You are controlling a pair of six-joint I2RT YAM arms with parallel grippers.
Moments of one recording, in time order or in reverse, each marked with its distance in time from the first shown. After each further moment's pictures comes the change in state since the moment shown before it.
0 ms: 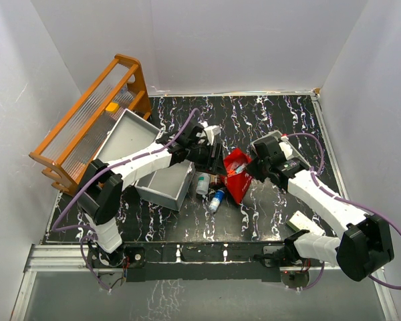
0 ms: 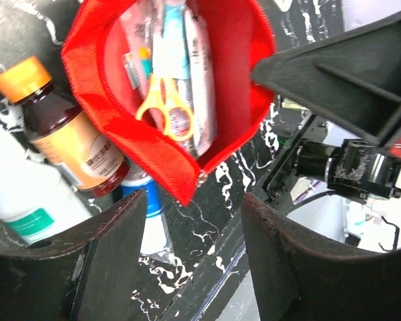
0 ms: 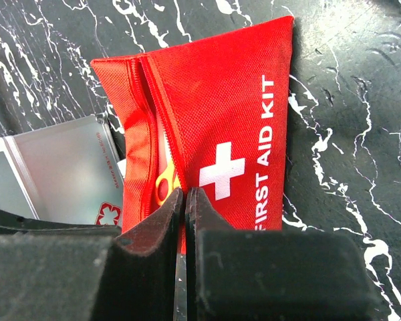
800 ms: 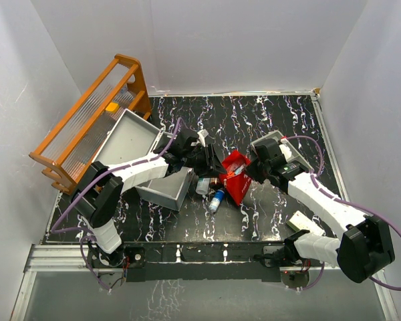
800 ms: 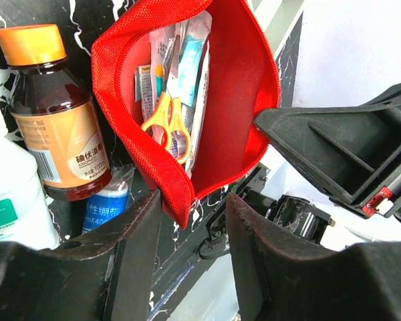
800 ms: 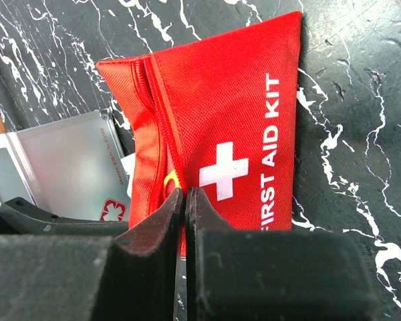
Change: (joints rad) left arm 0.000 -0.043 -0.213 0.295 -0.080 -0.439; right arm 0.000 -0.013 -0.045 0.058 -0.031 0.019
